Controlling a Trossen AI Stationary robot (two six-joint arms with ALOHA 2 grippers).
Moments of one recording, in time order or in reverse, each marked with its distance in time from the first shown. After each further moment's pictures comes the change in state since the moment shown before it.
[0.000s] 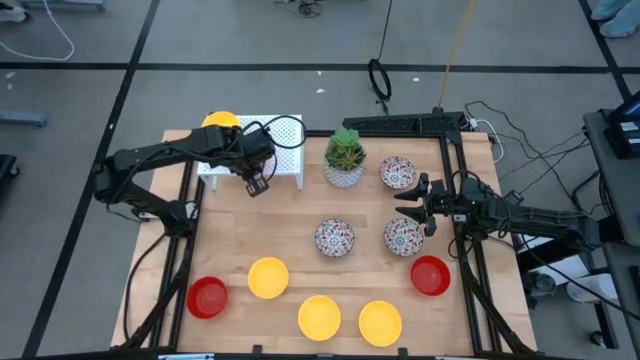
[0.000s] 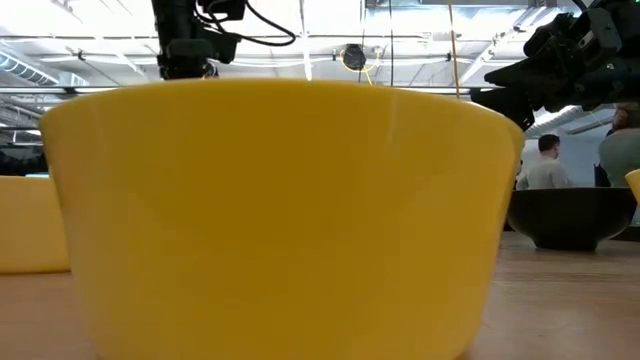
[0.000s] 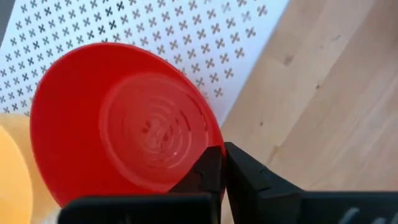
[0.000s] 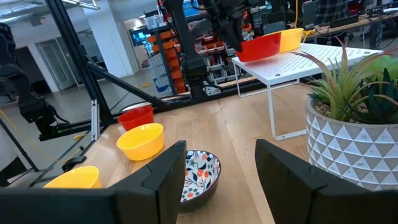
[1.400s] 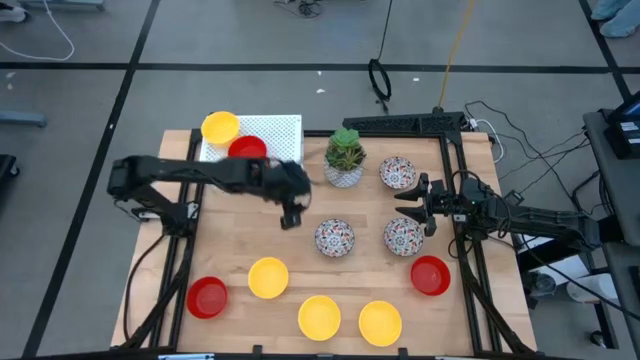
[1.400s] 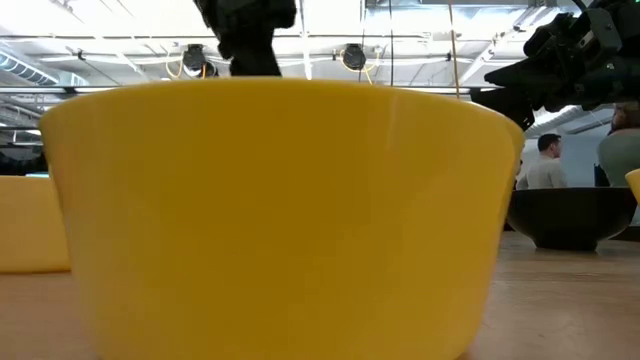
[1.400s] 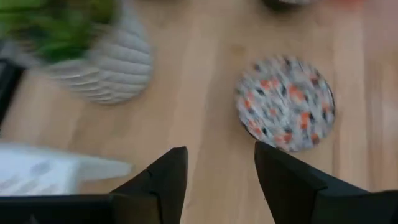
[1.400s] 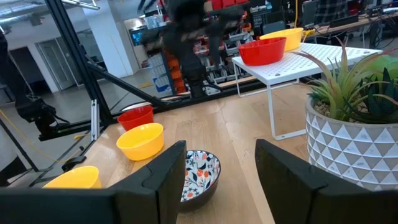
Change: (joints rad) left arm -0.288 0.144 -0.021 0.519 0.173 0.076; right arm 0.000 0.001 0.000 0.000 0.000 0.000
